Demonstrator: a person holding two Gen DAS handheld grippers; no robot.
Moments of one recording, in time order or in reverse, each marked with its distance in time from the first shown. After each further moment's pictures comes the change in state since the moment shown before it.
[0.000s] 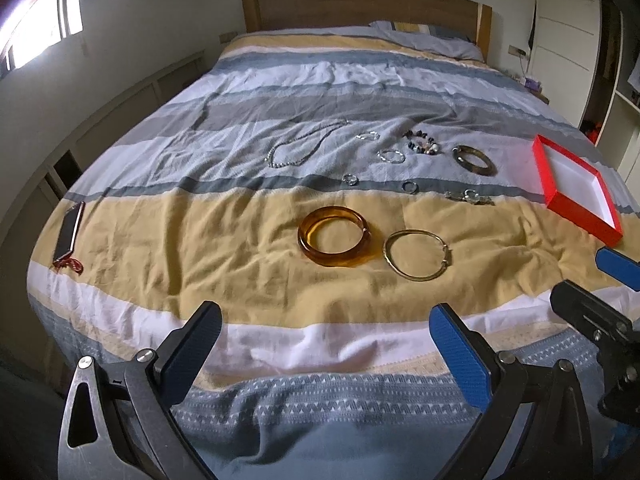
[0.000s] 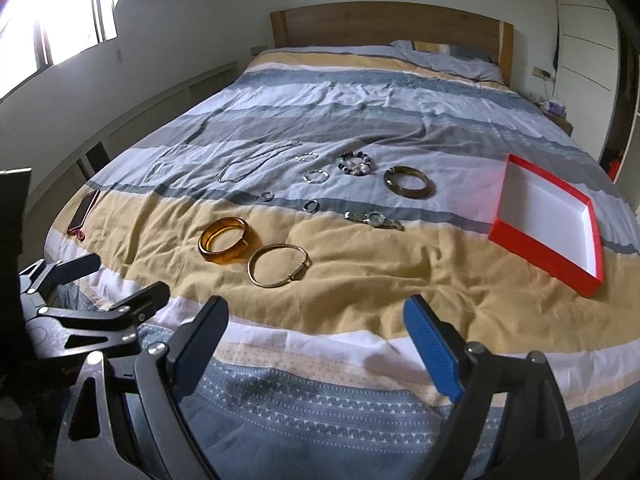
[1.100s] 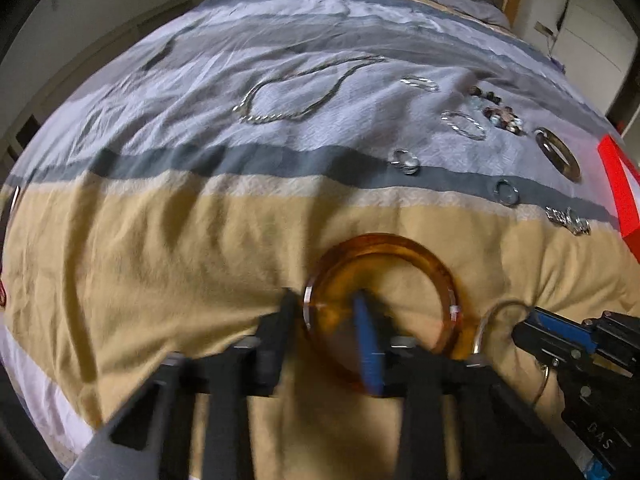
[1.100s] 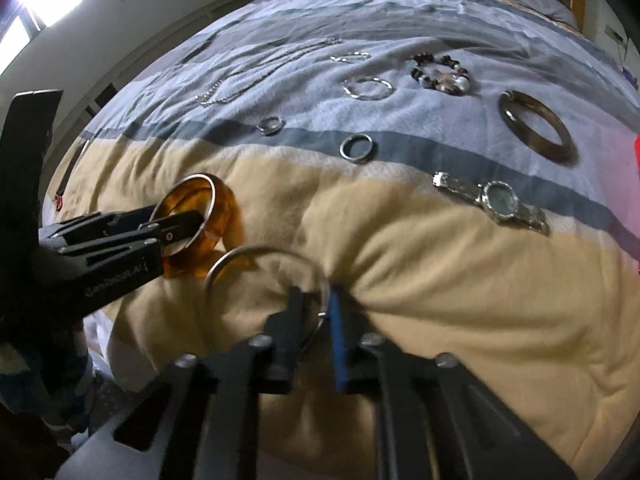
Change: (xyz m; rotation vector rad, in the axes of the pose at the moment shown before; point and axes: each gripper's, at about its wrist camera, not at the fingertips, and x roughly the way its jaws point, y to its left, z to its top) left arm 0.158 0.022 0.052 -0.034 0.189 -0.045; right arm 0.186 0.003 0.027 -0.037 0.298 0.183
